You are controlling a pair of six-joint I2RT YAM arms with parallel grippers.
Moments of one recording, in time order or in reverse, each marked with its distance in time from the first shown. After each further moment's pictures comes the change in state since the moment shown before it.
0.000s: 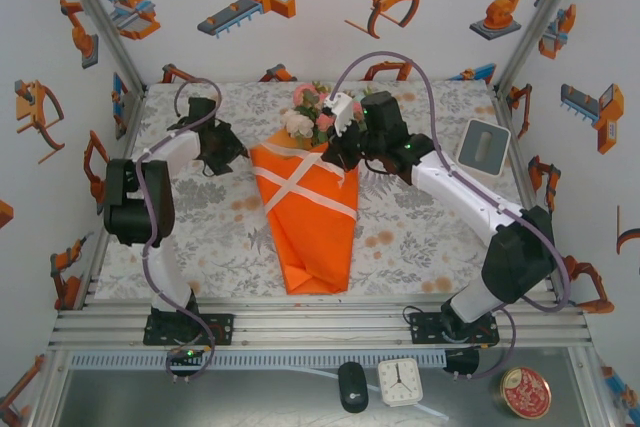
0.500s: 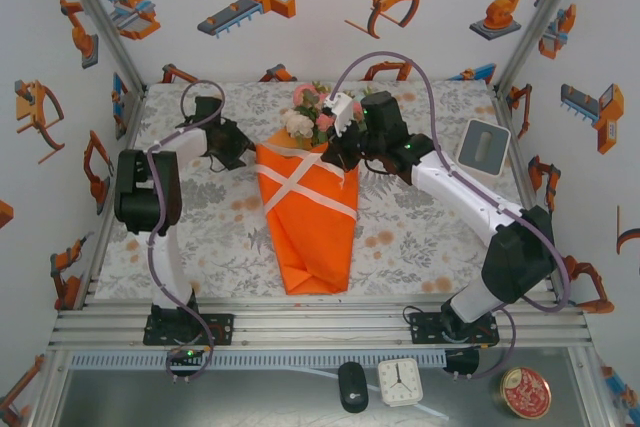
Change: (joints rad) left arm -0.016 0.116 0.083 0.085 0.097 -0.090; right arm 0.000 0.000 0.000 -0.001 -0.009 0.005
